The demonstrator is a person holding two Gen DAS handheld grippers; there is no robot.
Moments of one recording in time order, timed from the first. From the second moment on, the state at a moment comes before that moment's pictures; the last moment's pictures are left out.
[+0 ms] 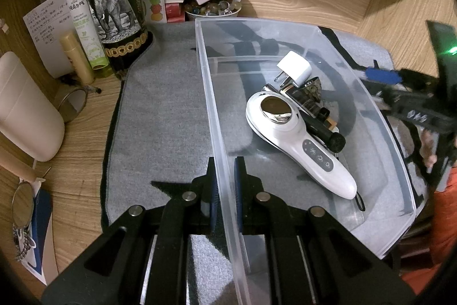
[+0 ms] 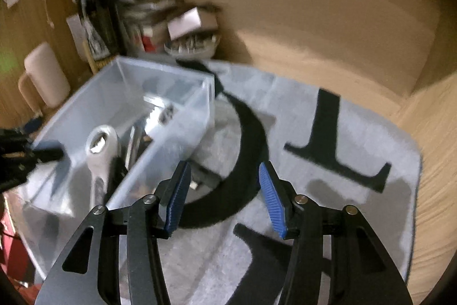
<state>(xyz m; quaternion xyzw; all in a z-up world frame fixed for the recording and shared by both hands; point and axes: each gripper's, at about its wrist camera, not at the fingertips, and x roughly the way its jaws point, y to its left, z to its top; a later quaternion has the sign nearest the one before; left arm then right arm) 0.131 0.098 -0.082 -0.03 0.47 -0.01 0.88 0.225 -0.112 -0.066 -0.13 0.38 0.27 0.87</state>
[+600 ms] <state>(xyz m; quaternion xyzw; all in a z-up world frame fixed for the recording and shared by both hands) 0.132 0.099 -0.083 -0.03 0.47 -0.01 0.88 0.251 -0.093 -0.111 -0.16 0.42 0.29 0.84</state>
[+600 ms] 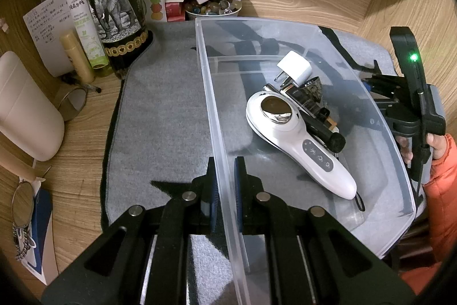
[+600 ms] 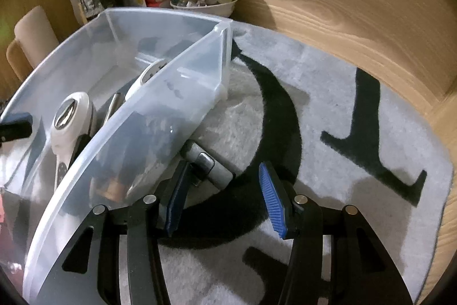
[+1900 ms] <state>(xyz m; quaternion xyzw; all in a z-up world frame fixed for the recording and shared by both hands) 0.132 0.097 -0.081 -0.03 0.47 -0.01 0.88 0.256 -0.091 -0.110 -0.16 0.41 0.26 0.86</state>
